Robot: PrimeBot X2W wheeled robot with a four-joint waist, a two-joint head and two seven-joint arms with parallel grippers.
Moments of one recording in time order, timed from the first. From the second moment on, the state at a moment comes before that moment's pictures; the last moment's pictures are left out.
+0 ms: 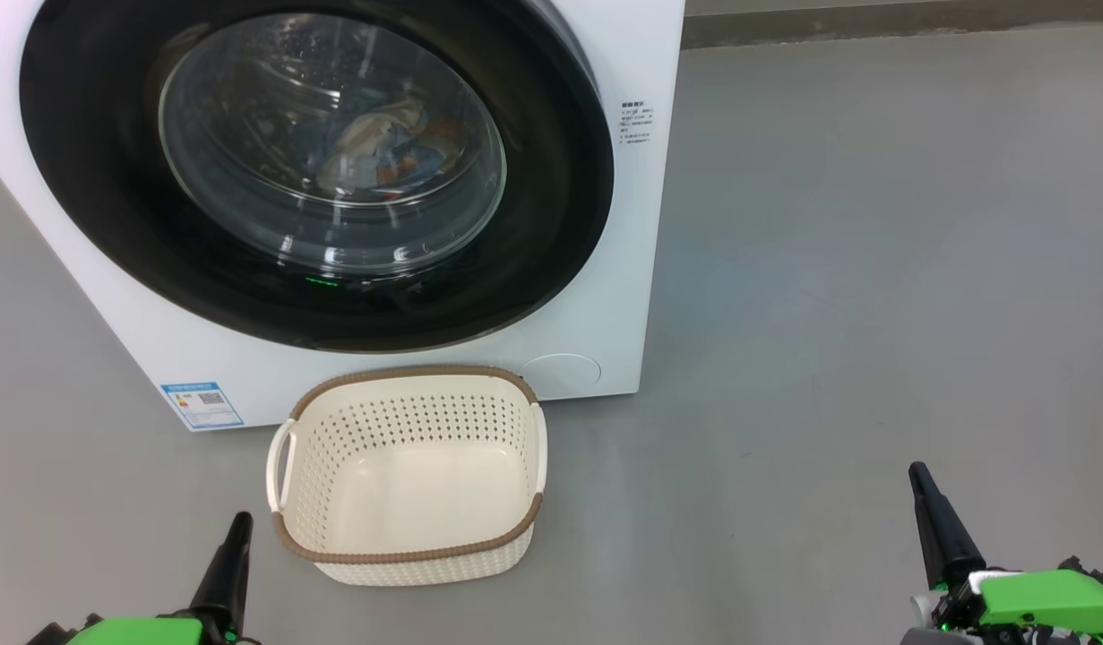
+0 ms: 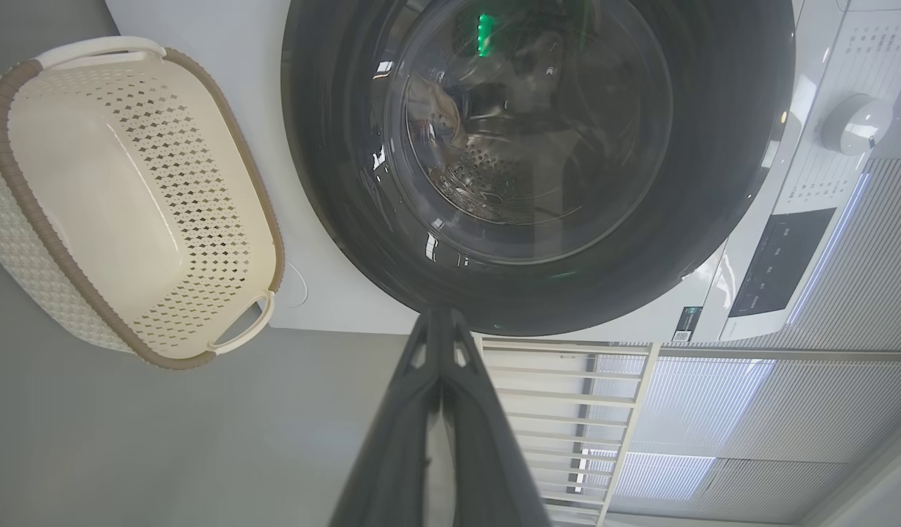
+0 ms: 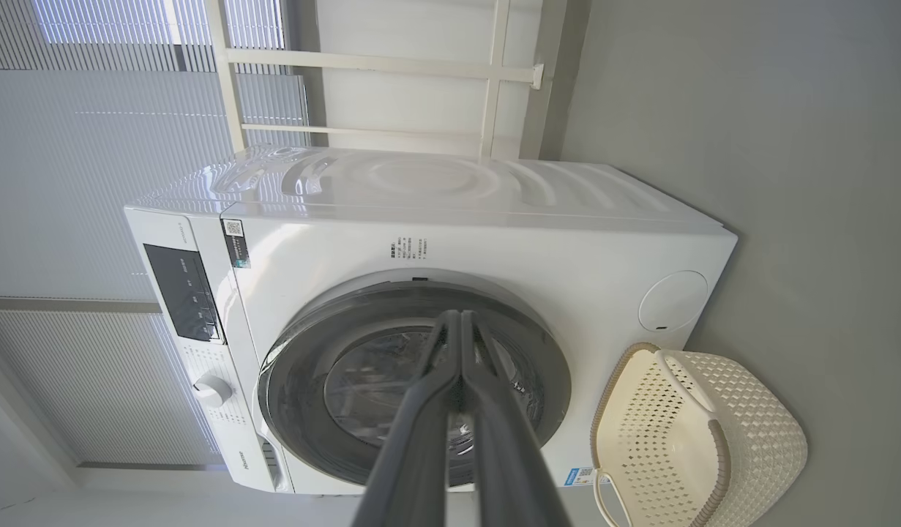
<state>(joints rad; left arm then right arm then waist) -0.05 0.03 0.08 0.26 -1.56 -0.12 0.10 -0.05 -0.07 -0.09 0.26 1.59 0.13 0.07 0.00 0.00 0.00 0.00</state>
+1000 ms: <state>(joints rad) -0.07 0.03 0.08 0.26 -1.60 -0.12 0.11 -0.07 -0.06 -0.11 0.27 1.63 0.13 0.09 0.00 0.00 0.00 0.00</state>
